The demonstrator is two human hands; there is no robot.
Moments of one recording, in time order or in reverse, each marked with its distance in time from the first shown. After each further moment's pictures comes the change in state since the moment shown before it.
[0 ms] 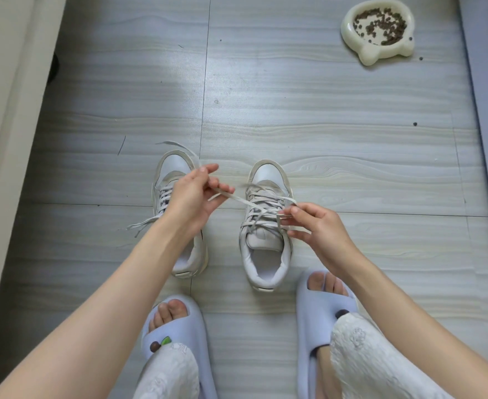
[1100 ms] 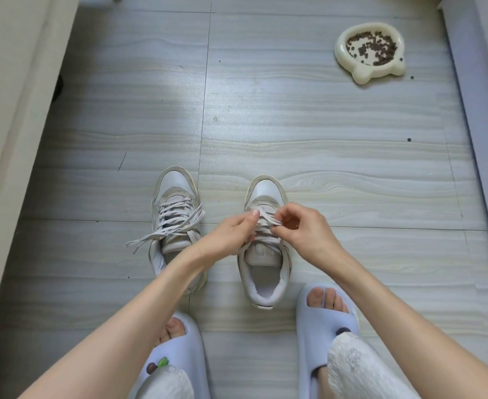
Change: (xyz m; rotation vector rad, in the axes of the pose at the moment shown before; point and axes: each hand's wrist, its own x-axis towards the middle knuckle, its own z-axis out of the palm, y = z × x) left_hand -0.022 -0.024 0.022 0.918 -0.380 -0.019; right_hand 0.017 -0.014 0.011 -0.635 -0.002 -0.277
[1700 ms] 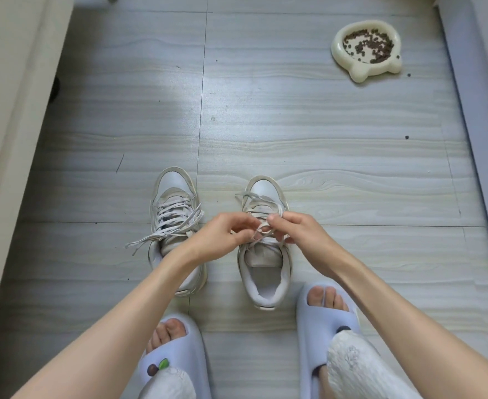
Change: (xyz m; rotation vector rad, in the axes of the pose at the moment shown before) left_hand 0.009 -0.019 -0.016 0.139 -0.110 0.212; right_hand -0.006 -0.005 -0.002 0.375 -0.189 0.146
